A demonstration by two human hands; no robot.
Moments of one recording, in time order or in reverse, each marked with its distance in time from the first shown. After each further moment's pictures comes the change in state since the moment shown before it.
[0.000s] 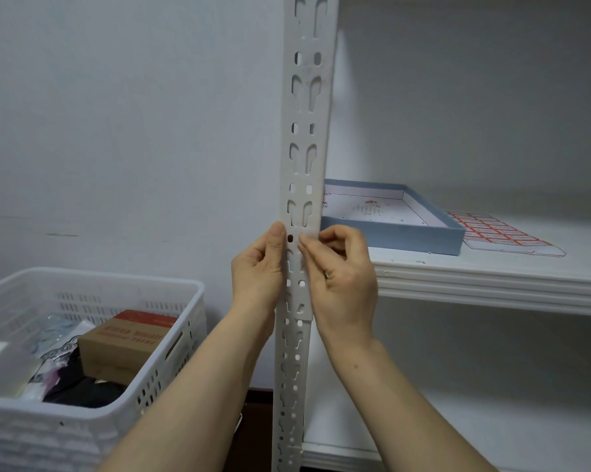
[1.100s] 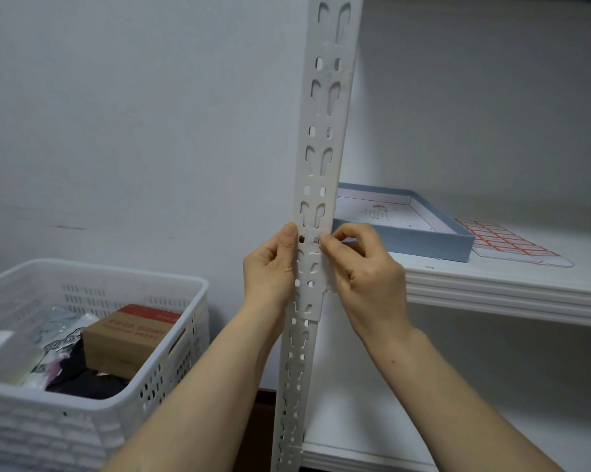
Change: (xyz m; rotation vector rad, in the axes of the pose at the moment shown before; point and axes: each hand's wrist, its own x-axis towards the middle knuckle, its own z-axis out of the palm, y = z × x) left_hand -0.009 0.010 0.002 -0.096 -0.040 -0.014; right_hand 0.017 0.008 -0.025 -0.187 -0.130 -0.324
